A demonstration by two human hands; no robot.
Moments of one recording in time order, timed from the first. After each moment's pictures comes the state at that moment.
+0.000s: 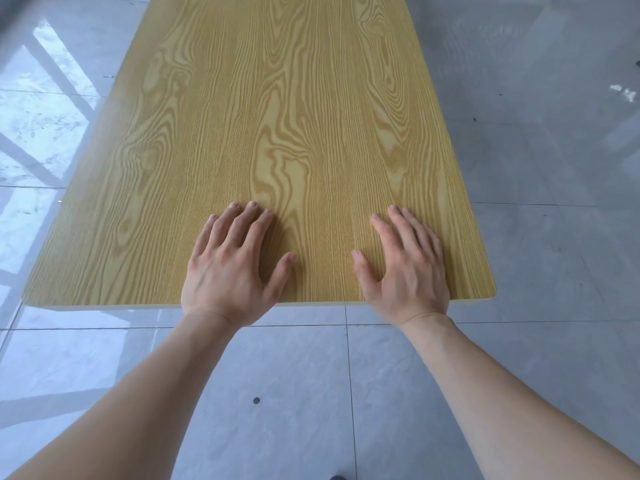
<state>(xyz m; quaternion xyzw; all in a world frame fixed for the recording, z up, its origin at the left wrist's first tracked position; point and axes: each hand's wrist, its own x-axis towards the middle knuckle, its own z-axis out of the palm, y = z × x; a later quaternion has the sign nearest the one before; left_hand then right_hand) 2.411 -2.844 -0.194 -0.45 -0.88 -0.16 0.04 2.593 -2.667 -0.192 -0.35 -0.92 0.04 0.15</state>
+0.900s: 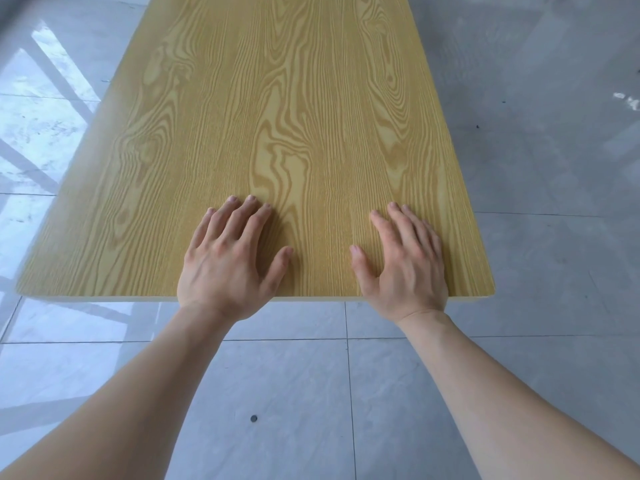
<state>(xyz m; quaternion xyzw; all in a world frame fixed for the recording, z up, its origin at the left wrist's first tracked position) 2.373 -2.813 -0.195 -0.45 -0.88 -0.17 0.05 2.556 -2.636 -0.195 -0.35 -0.92 0.04 0.15</state>
